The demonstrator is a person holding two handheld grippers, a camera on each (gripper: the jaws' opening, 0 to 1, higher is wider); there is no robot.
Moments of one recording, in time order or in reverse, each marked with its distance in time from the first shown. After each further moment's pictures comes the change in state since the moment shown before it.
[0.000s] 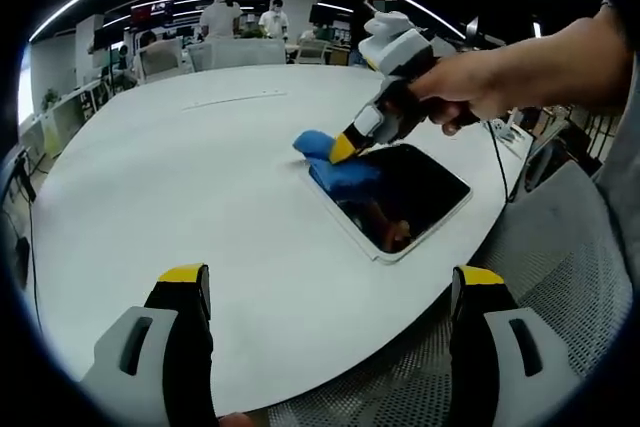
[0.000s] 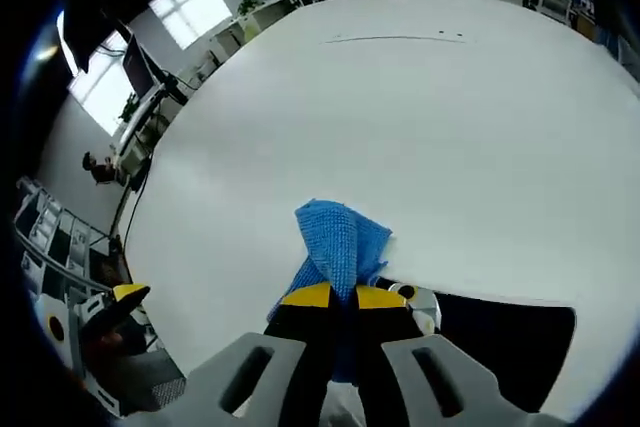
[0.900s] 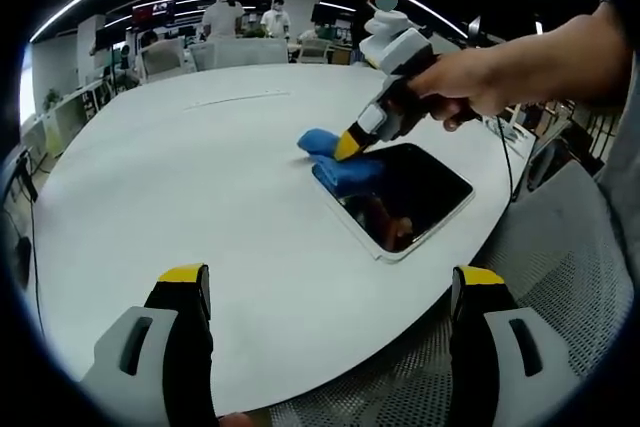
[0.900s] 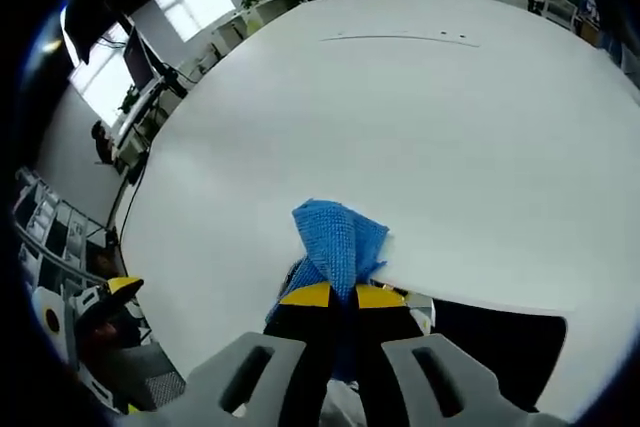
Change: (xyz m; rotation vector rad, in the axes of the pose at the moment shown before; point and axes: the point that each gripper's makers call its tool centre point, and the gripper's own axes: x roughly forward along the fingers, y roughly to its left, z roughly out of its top) left arm 0.000 0.002 -0.001 0.000 0.004 0.012; right arm -0.004 -0.008 -0.005 -0.027 0.009 -0.013
